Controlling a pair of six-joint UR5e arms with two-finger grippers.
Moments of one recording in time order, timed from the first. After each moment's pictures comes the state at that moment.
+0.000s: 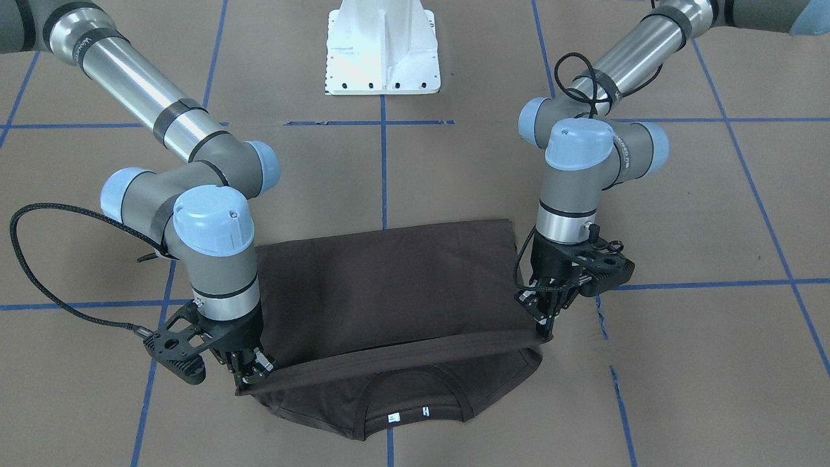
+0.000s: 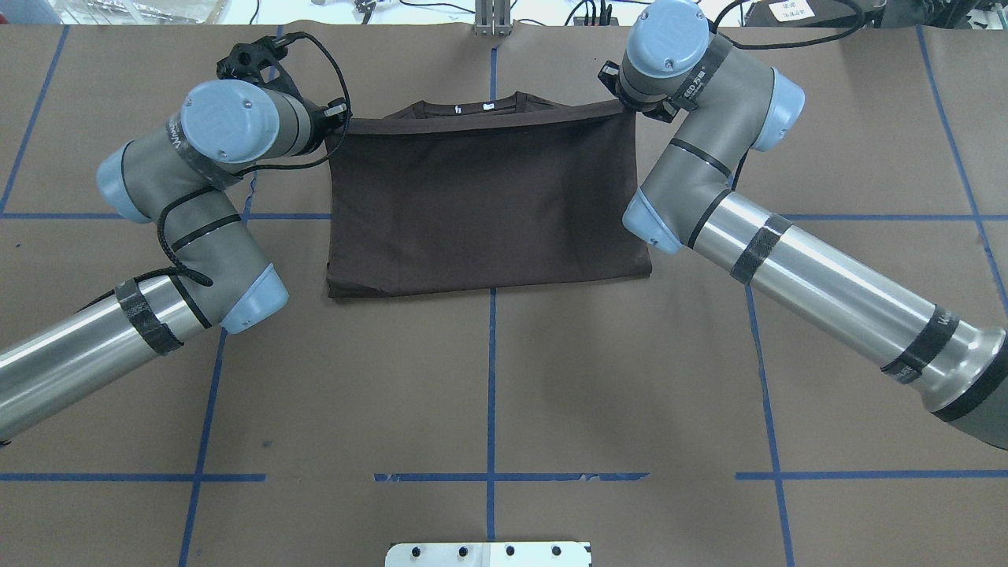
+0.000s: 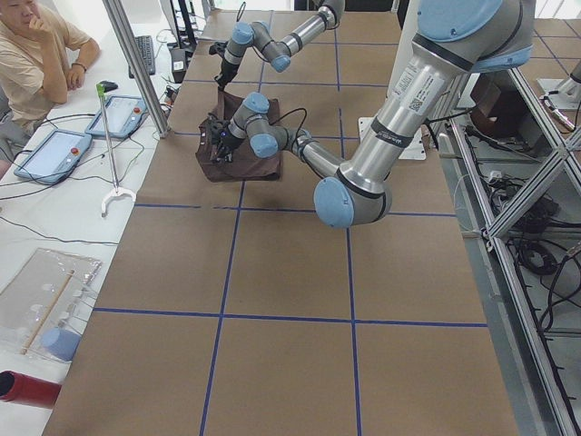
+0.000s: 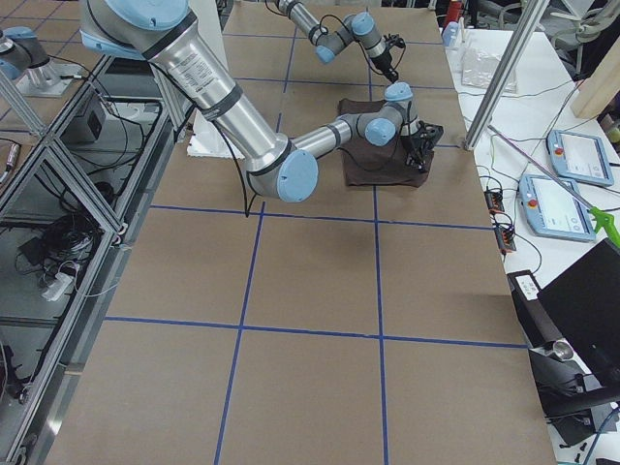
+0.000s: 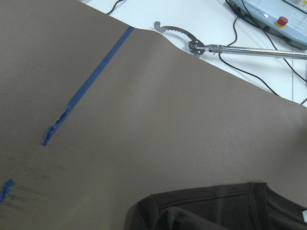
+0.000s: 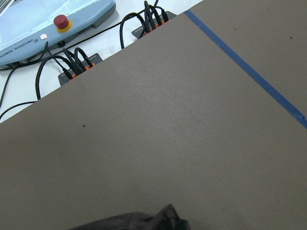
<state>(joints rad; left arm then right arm) -0.76 -2.19 -1.39 -2.10 -1.54 -1.52 0.82 -0.75 1.12 -1.19 1.65 1.59</state>
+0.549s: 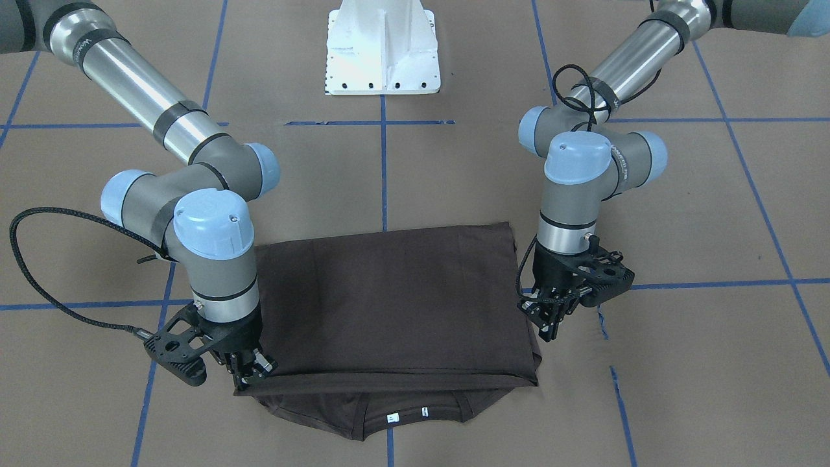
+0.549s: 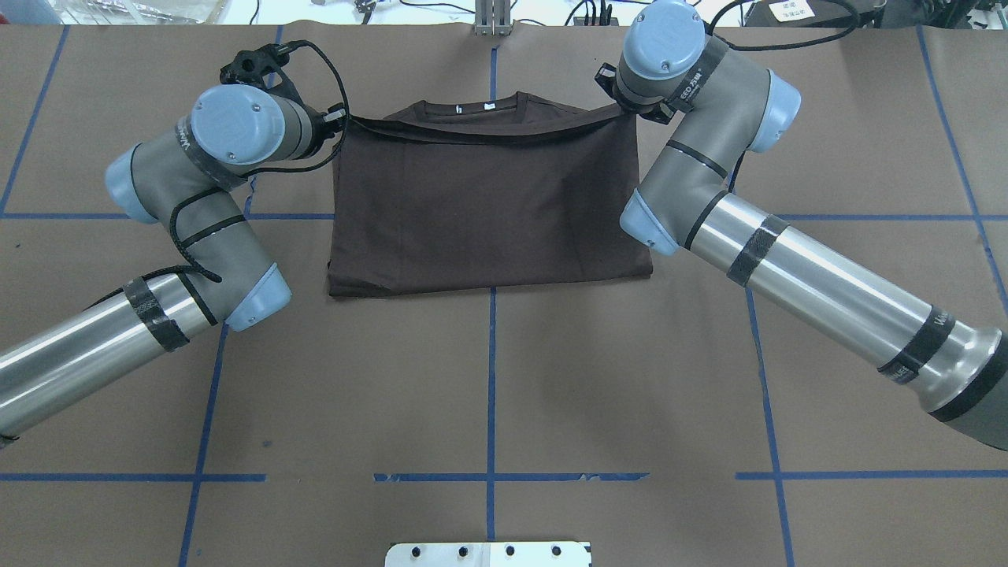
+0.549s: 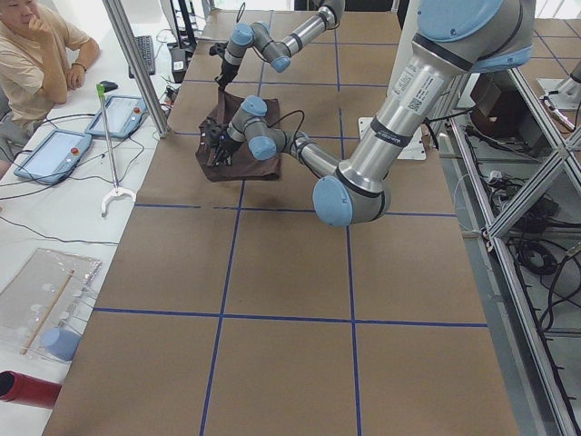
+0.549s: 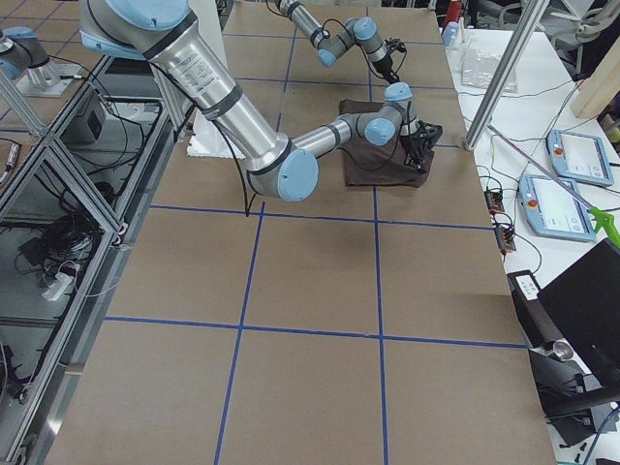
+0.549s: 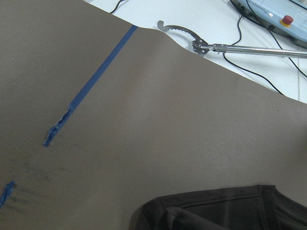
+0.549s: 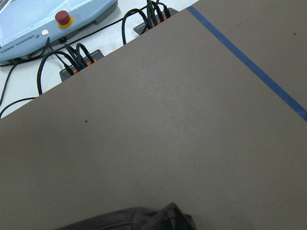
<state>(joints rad) -0.76 -2.20 -1.33 -2.12 -1.54 -1.51 0.82 -0.74 1.12 -1.19 1.66 1.58</state>
